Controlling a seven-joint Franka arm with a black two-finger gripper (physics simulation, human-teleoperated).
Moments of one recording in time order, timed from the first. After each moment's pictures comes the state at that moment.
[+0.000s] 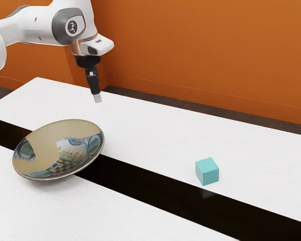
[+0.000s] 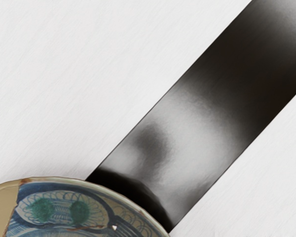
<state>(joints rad) -0.22 0.19 0.27 -1.53 -0.07 1.70 0.88</state>
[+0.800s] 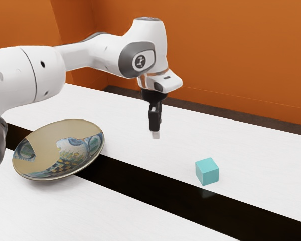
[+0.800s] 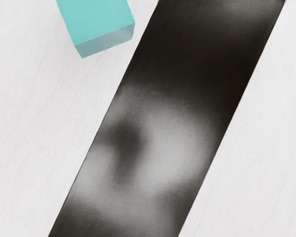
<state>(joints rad) -0.52 0.37 0.24 -1.47 -0.14 1.74 0.86</state>
